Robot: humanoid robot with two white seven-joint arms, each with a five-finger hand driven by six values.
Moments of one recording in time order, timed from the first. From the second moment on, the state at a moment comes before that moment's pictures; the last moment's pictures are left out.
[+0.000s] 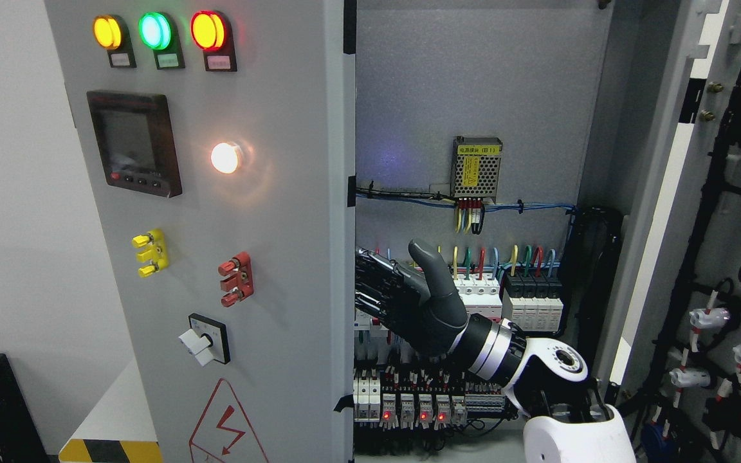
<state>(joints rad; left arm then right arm) 0.06 -0.09 0.00 -0.07 -0.07 -0.07 -0.11 -0.79 0.10 0.03 -1.37 -0.34 0.37 0.92</state>
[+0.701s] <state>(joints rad) 0.06 -0.09 0.00 -0.07 -0.07 -0.07 -0.11 -0.55 0.09 0.19 -1.58 -0.41 0.37 0.92</state>
